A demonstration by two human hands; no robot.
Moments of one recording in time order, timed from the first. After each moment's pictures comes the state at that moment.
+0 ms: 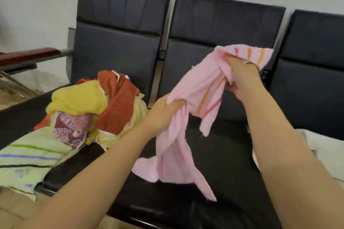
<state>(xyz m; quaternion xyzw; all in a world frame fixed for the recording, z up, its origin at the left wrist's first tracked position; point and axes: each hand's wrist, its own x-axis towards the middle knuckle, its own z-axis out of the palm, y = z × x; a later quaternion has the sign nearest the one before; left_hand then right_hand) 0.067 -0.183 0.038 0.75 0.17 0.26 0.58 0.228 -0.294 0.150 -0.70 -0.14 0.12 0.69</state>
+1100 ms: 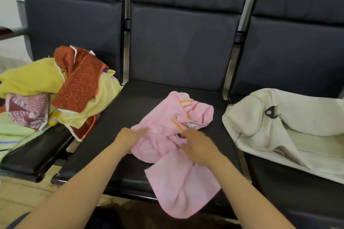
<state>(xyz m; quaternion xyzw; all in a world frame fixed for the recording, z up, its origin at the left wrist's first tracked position) 0.089 -0.222 -0.107 0.70 0.54 0.00 0.46 0.209 -0.424 -0.104 -0.88 -0.44 0.13 0.13</state>
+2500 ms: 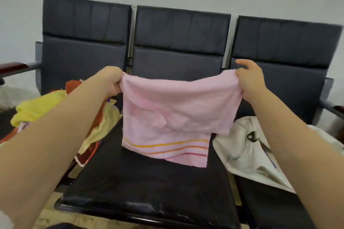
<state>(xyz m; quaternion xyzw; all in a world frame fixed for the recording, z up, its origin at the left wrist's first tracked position) 0.090 -0.172 0.134 0.59 0.34 0.28 0.67 0.284 -0.451 0.151 -0.75 -0.17 -0.08 0.64</state>
